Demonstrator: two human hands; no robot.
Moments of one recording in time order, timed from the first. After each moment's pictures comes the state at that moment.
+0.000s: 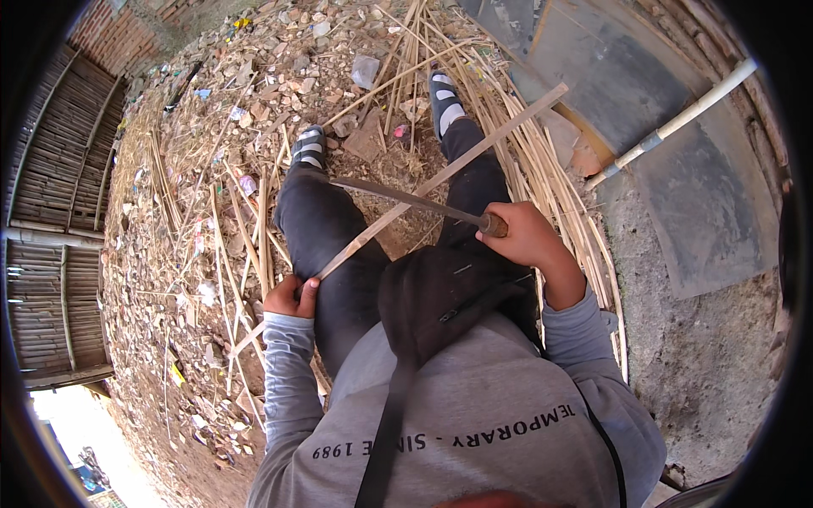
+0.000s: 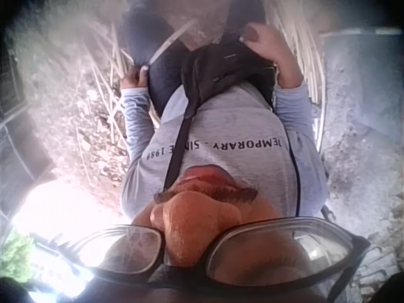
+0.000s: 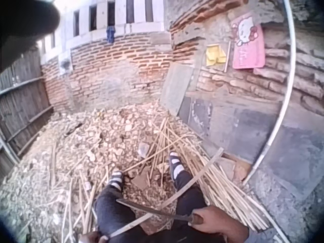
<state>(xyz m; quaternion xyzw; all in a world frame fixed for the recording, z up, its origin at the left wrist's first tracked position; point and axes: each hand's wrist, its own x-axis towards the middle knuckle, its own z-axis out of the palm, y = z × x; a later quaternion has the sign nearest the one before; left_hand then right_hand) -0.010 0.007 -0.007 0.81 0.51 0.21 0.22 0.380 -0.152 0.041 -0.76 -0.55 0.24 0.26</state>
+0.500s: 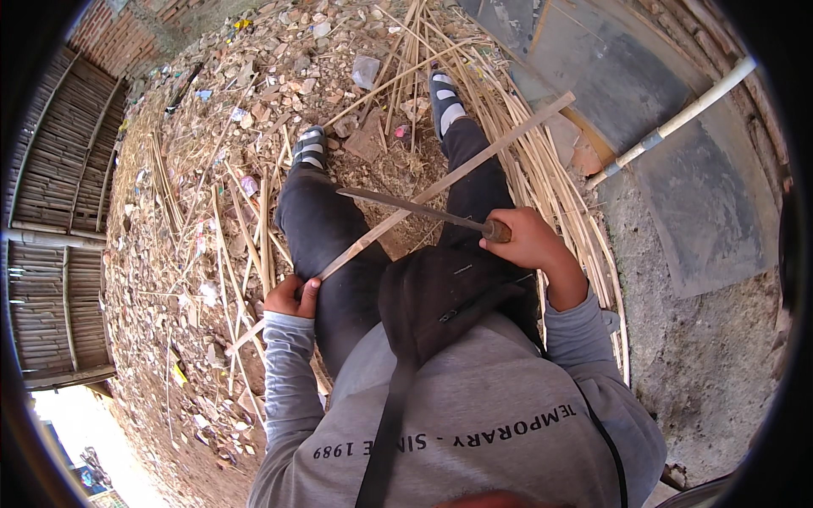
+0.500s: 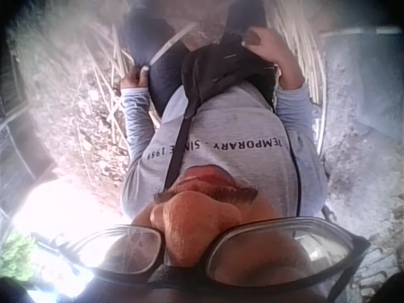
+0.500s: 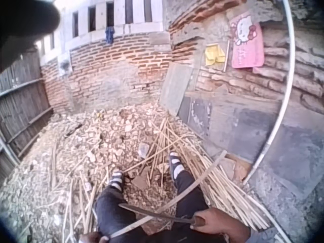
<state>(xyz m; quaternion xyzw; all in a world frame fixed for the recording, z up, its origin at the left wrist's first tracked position) -0.009 0.008 -0.005 0.81 0.51 0.20 0.22 0.386 -0.161 0.035 -0.74 -0.55 0.28 0.25</state>
